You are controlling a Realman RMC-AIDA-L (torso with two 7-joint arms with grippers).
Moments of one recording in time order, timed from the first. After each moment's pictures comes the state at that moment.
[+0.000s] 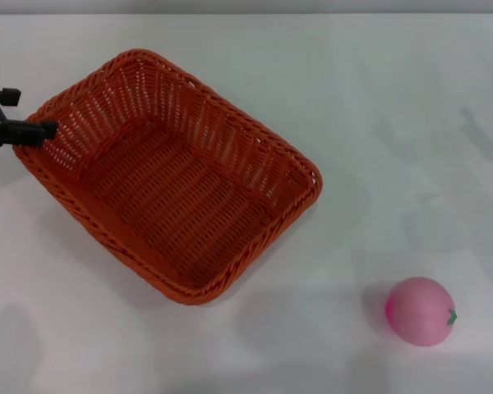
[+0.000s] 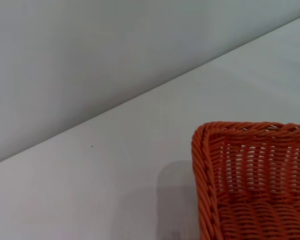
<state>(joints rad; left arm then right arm) -0.62 -2.02 -2.53 -0.92 2.43 -1.42 1.47 0.30 2.01 -0.23 -0.07 1.73 1.44 -2.57</state>
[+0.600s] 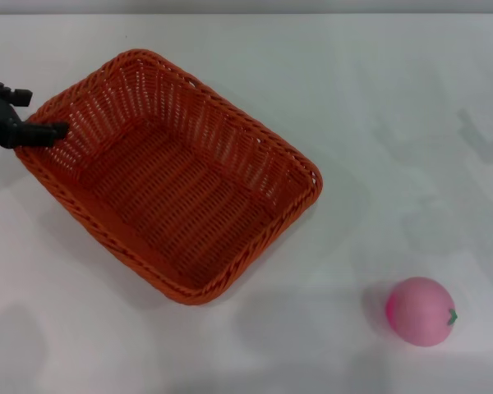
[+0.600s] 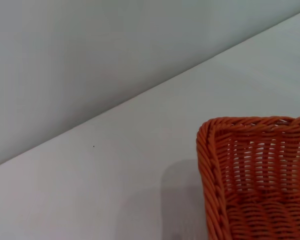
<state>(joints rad) -0.63 -2.03 -2.52 -0.85 2.42 -1.34 1.53 0.29 2.01 -0.25 -0.06 1.73 1.43 -2.56</state>
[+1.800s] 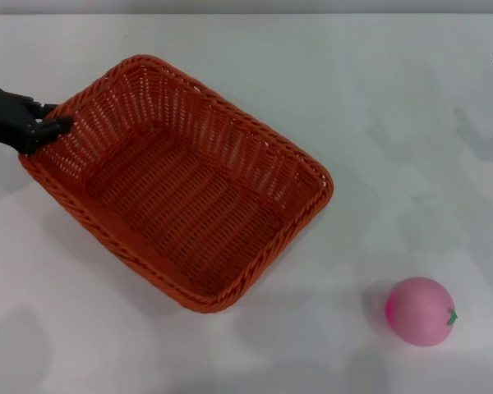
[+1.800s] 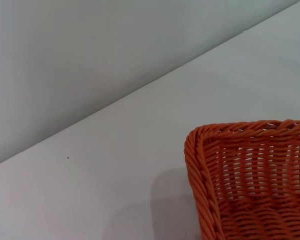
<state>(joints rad) -0.63 -2.05 -2.48 -0.86 2.40 -1.34 1.55 0.30 2.01 -0.25 -0.06 1.73 1.44 -2.55</state>
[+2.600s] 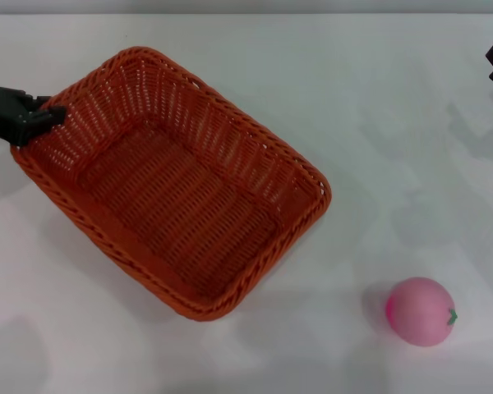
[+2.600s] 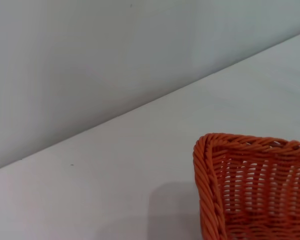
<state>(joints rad) -0.58 -2.06 -2.48 -0.94 2.34 -1.39 1.46 0.32 2.01 -0.26 -0.06 1.73 1.44 -2.55</state>
